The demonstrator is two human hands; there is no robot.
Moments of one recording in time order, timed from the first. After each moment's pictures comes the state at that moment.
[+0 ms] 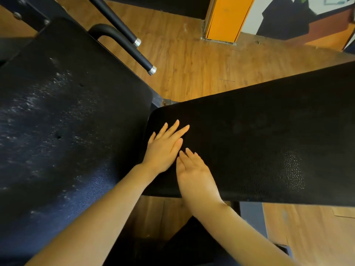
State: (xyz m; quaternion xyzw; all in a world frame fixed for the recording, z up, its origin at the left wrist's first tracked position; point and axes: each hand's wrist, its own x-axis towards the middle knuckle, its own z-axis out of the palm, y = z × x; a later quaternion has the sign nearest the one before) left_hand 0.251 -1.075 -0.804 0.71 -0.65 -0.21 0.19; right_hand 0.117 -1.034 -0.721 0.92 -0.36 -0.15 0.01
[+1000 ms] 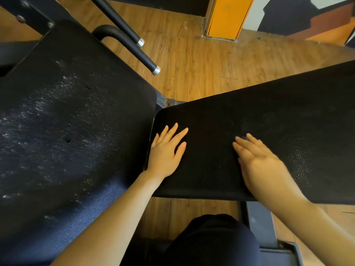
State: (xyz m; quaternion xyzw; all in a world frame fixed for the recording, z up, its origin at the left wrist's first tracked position) left_hand 0.263 -1.062 -0.829 0.70 -0.63 -0.18 0.29; right_hand 0.033 -1.077 -0.696 0.89 -0.46 -0.01 0.05
